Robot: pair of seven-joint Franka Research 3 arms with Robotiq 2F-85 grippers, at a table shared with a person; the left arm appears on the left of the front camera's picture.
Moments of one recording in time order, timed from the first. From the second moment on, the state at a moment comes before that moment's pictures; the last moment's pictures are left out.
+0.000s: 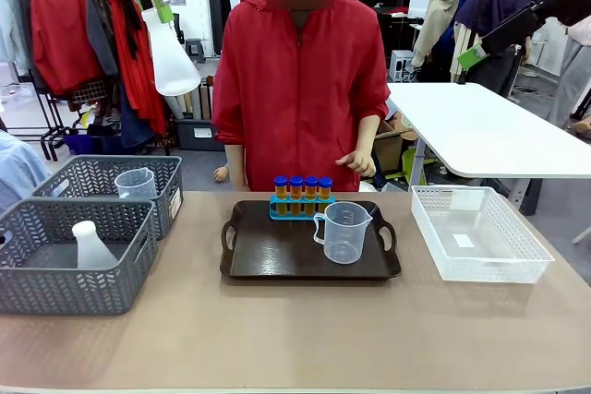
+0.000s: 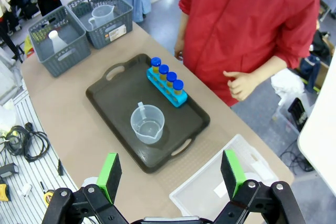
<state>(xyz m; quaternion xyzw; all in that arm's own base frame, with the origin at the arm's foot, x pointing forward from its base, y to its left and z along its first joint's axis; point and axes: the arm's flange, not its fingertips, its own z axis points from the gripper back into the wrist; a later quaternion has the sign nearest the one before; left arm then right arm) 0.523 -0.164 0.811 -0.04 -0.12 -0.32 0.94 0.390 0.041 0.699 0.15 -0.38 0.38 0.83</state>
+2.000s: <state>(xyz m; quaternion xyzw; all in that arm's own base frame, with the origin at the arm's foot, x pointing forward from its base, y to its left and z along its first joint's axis) 0.508 -0.390 0.667 -0.01 -0.06 -0.53 0.85 0.390 0.041 0.699 0.15 -0.38 0.38 0.83</state>
